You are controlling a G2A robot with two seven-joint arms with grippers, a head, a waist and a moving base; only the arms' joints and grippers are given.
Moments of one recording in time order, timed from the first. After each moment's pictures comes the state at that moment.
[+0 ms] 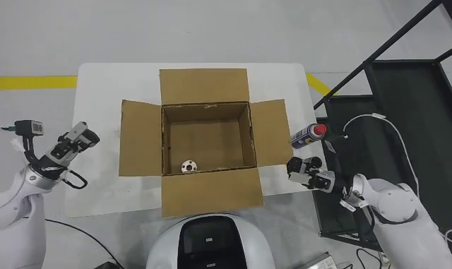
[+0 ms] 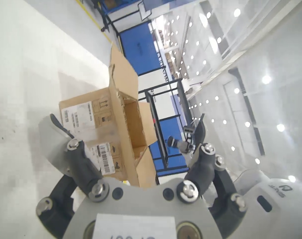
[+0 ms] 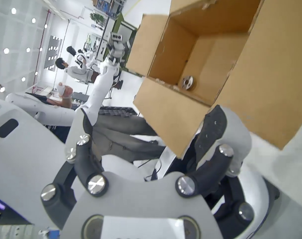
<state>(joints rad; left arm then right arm) 1.46 -1.10 -1.86 -1.52 -0.35 -0.45 -0.94 -1.90 -0.94 1.77 -1.91 0.31 -0.57 1.04</state>
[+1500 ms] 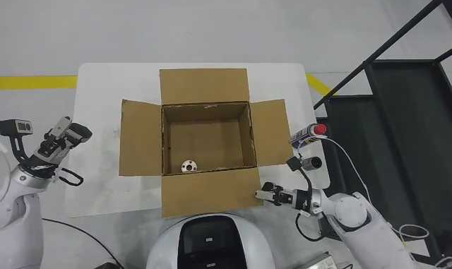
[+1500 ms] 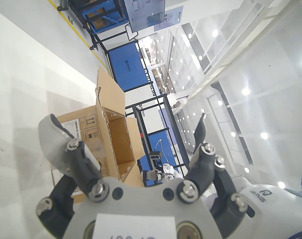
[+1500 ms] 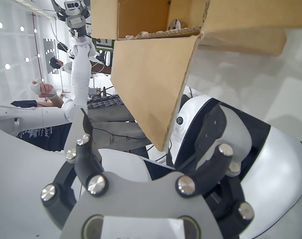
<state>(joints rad) 1.46 -1.10 -1.87 -1.52 -0.40 -0.45 -0.92 -1.79 -0.97 1.43 -1.73 0.10 -0.47 0.88</state>
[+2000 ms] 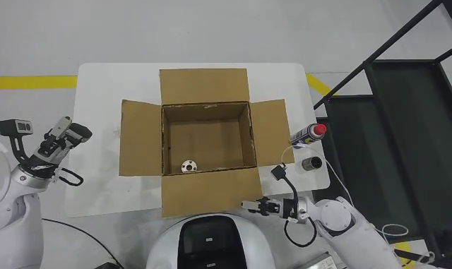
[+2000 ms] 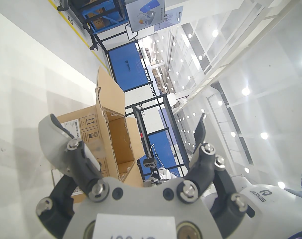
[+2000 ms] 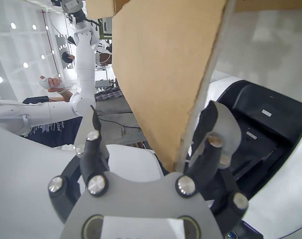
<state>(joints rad) 1.46 -1.10 -1.87 -1.52 -0.40 -0.45 -0.92 -1.75 -0.98 1.31 -1.69 0.15 -0.48 0.88</state>
